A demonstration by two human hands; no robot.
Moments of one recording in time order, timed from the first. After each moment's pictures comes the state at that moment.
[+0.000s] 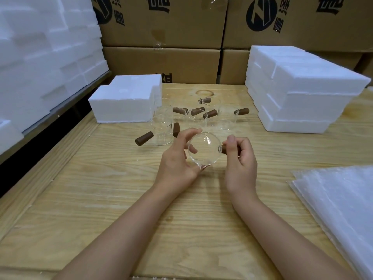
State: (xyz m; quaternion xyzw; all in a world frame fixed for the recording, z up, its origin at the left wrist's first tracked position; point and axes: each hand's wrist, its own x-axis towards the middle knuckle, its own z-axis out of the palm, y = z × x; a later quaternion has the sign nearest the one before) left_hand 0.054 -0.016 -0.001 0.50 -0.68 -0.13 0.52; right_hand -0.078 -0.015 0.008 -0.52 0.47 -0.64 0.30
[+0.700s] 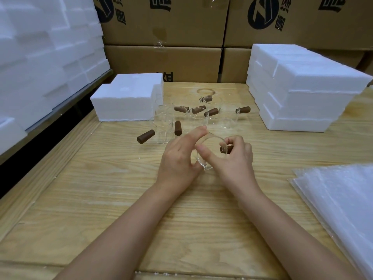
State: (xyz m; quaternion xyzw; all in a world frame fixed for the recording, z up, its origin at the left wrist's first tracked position) left_hand 0.051 -0.012 0.000 0.47 -0.72 0.03 0.51; right_hand -0.076 -0.008 0.025 -0.59 0.61 -0.44 0.30
